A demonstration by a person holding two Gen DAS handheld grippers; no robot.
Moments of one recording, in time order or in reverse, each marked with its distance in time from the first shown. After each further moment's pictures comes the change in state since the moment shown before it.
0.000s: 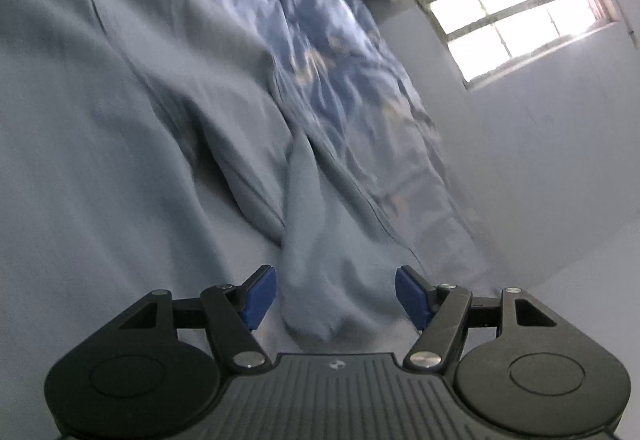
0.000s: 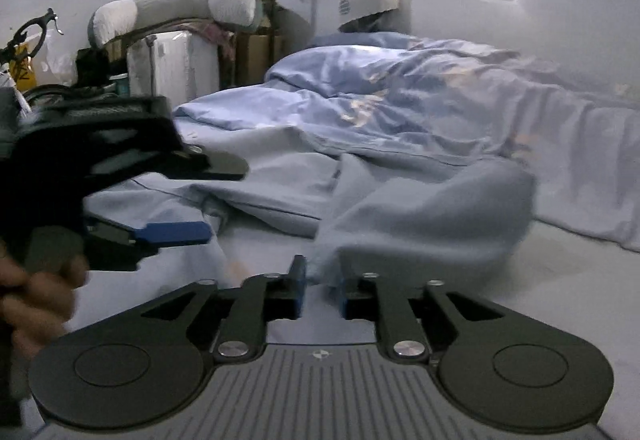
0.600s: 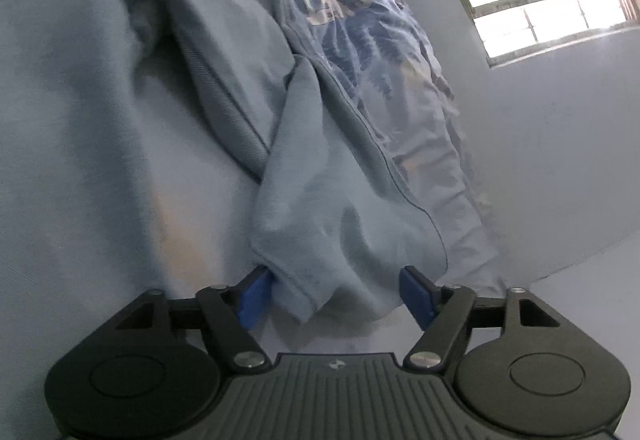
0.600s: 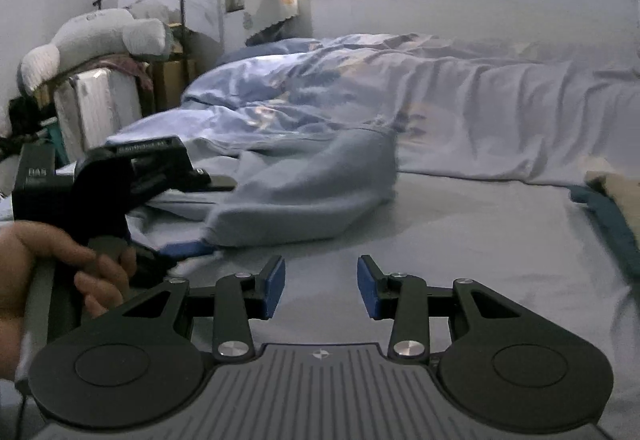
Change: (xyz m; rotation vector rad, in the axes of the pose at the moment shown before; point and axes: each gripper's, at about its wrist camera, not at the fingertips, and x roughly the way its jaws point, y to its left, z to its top) left arm 0.083 -0.002 -0.032 -0.055 0.040 0.041; right arm -0.054 -0.064 -0.041 0.194 -0.012 -0.159
